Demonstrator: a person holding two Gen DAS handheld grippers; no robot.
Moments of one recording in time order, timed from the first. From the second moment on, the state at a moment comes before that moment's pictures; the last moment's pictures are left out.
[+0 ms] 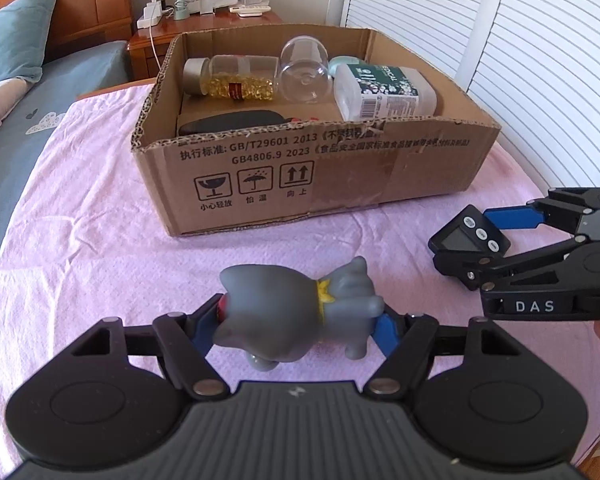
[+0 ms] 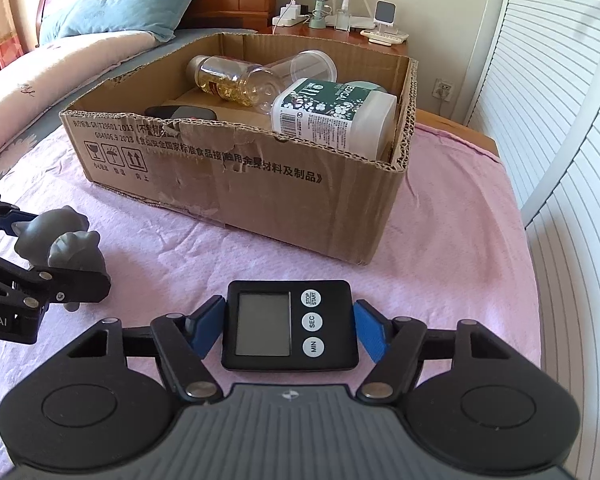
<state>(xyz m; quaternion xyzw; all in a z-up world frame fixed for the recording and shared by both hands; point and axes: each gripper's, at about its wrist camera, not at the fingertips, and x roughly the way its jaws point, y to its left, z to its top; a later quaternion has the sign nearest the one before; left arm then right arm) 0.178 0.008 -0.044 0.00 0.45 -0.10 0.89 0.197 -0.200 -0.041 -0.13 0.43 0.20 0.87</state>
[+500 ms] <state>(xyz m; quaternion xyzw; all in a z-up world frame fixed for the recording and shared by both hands) 0.156 0.026 -0.006 0.05 0.46 -0.14 0.88 0.164 -0.198 0.012 -0.17 0.40 0.24 0.87</state>
